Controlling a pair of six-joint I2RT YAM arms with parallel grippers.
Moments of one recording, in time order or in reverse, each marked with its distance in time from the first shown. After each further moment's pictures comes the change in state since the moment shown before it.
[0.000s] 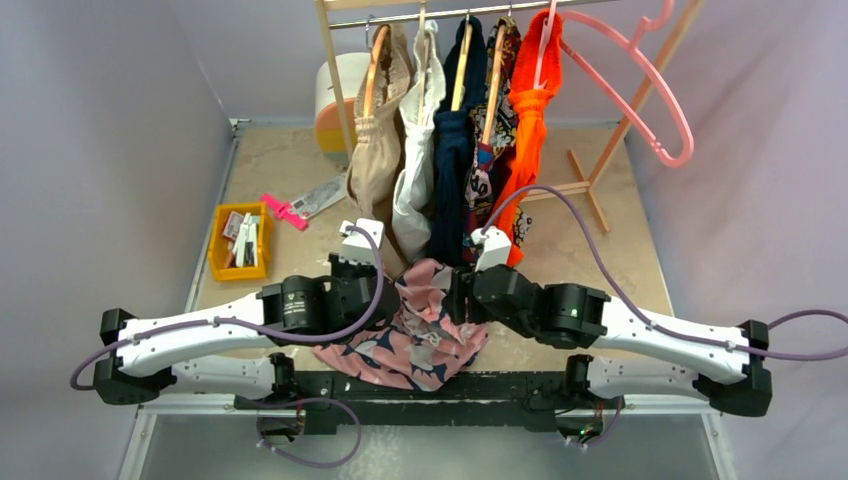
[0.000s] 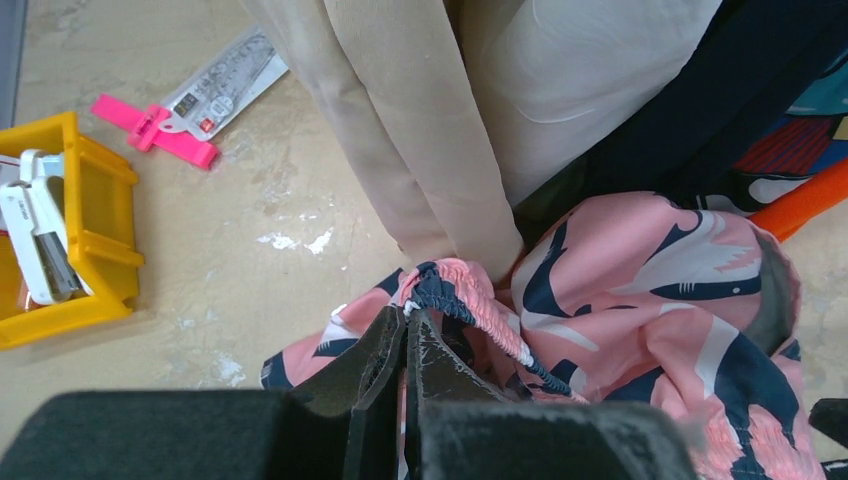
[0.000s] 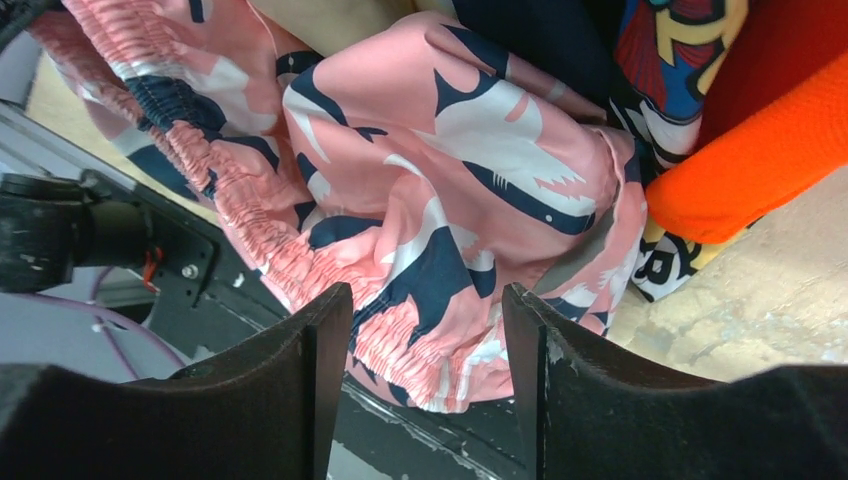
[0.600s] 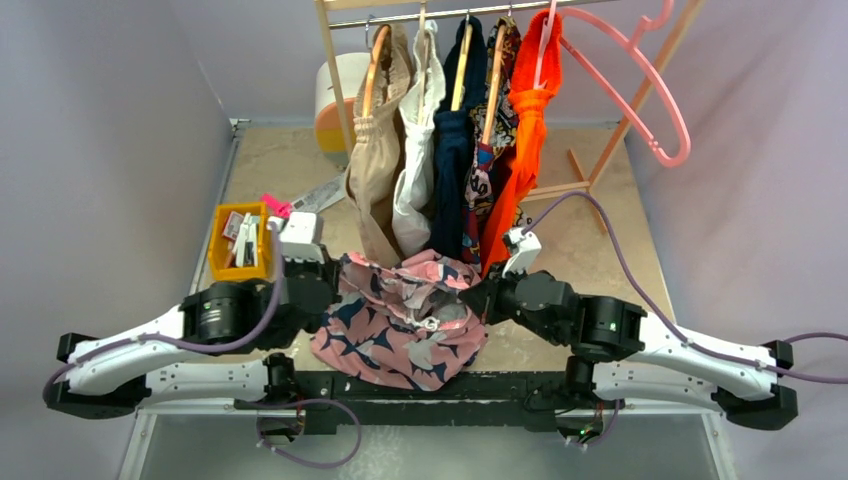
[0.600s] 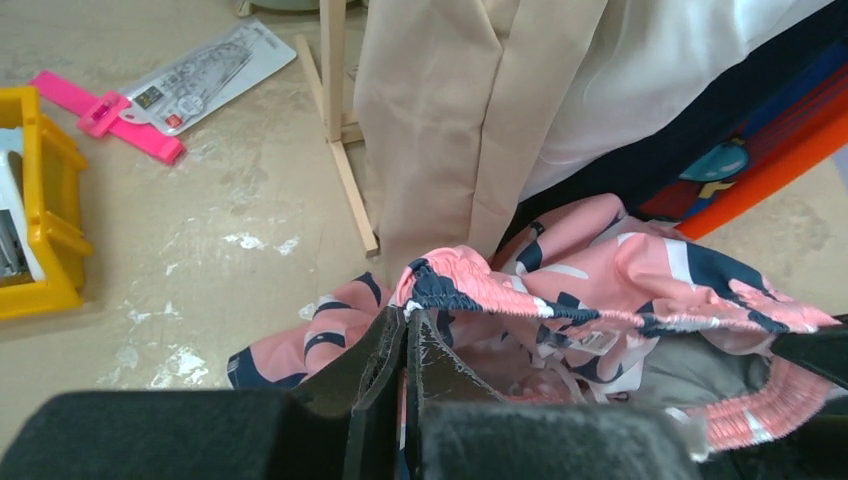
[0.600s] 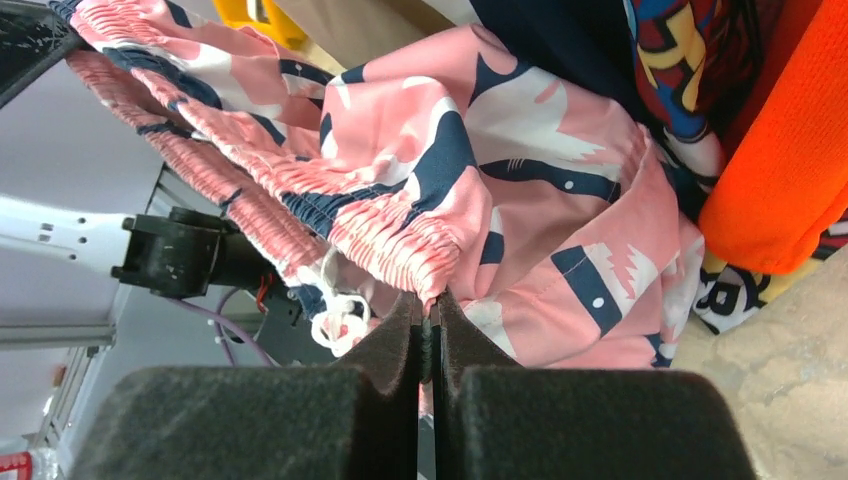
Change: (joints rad) left arm 0.000 -0.275 0.037 -0.062 0.048 -0.031; right arm 0.000 -0.201 -0.080 0.134 -0.017 0.005
